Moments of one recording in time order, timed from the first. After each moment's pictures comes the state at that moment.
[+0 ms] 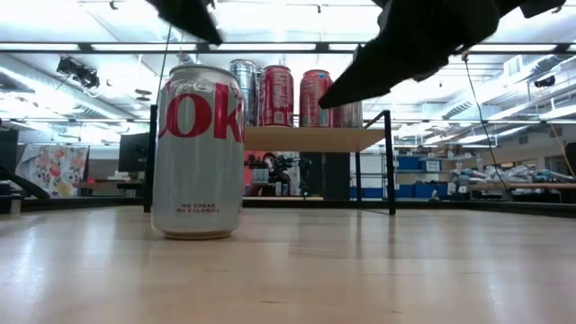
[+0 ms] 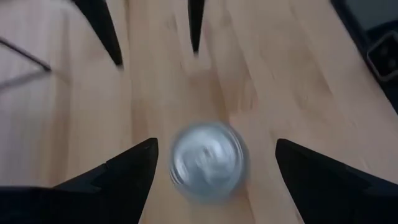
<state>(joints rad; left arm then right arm) -0.52 1.48 1.12 -0.49 -0.36 -0.13 0.43 1.65 0.89 0.12 0.45 0.11</state>
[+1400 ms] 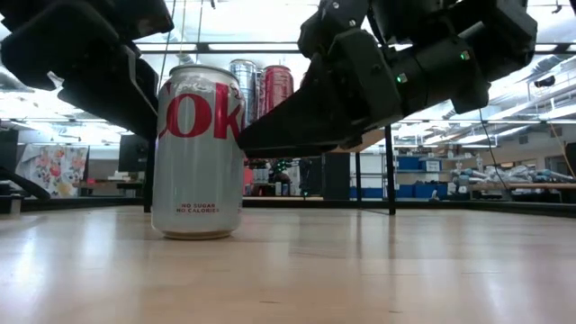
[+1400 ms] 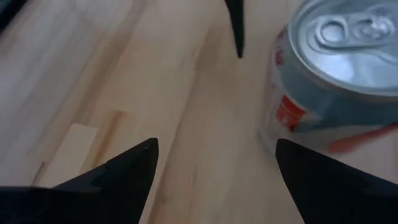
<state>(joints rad) -0.58 1.49 0.79 -0.33 -0.69 -0.59 0.31 1.99 0.90 0.73 0.22 0.06</state>
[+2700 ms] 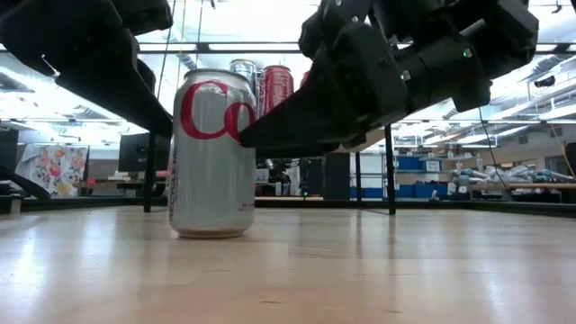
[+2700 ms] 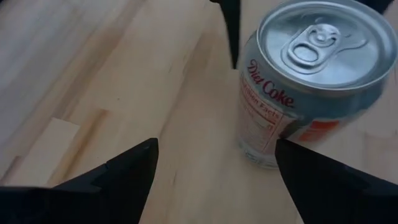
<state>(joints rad) -0.59 1.49 0.79 -0.29 -0.69 -0.67 0.31 1.99 0.90 0.71 0.20 0.08</state>
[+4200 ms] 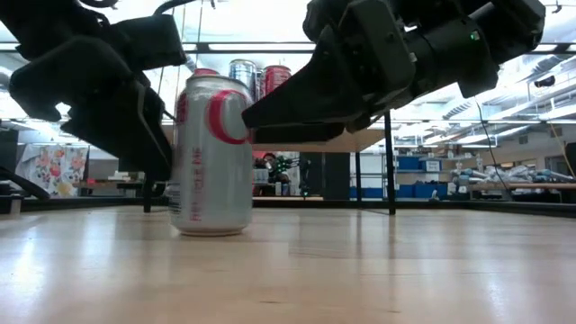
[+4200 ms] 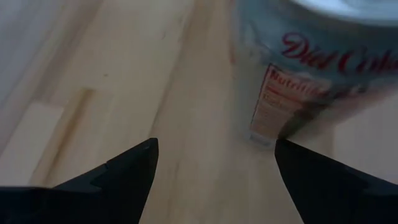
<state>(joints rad) -0.54 1.57 0.79 -0.29 -0.58 -0.62 0.33 1.94 0.90 0.67 0.22 0.08</state>
